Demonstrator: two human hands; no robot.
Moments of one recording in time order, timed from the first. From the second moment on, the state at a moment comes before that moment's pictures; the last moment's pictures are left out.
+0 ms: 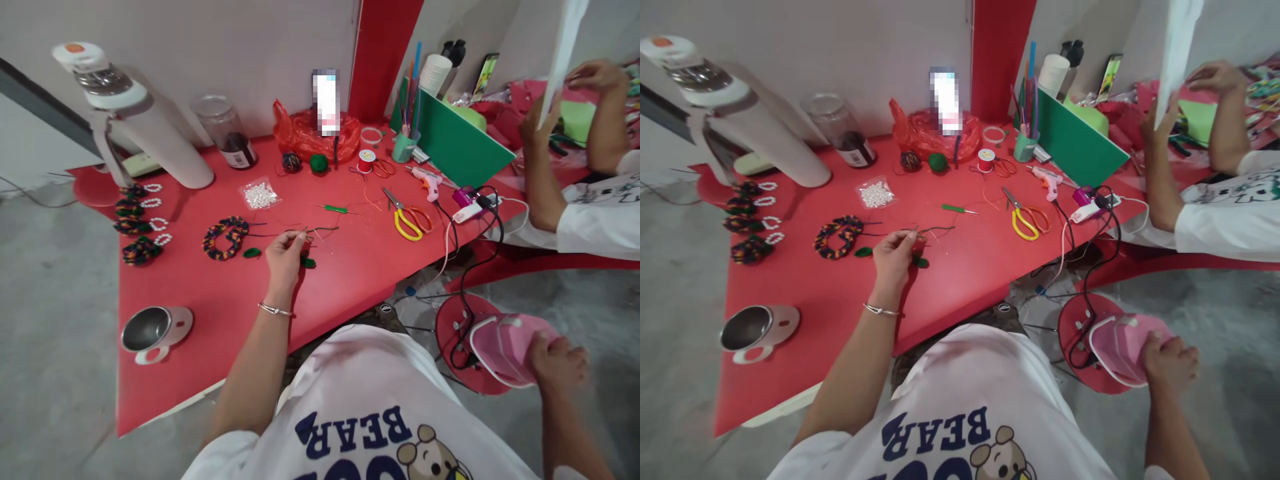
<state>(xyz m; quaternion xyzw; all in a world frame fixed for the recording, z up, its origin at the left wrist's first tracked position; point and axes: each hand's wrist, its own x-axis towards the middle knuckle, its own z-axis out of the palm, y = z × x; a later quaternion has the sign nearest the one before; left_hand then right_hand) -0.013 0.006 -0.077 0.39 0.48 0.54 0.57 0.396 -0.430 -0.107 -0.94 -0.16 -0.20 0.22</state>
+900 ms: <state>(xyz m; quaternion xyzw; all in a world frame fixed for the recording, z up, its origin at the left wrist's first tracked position) -0.013 0.013 -0.075 0.32 0.48 0.60 0.56 0.170 0.028 -0.043 -0.62 -0.73 0.19 0.18</state>
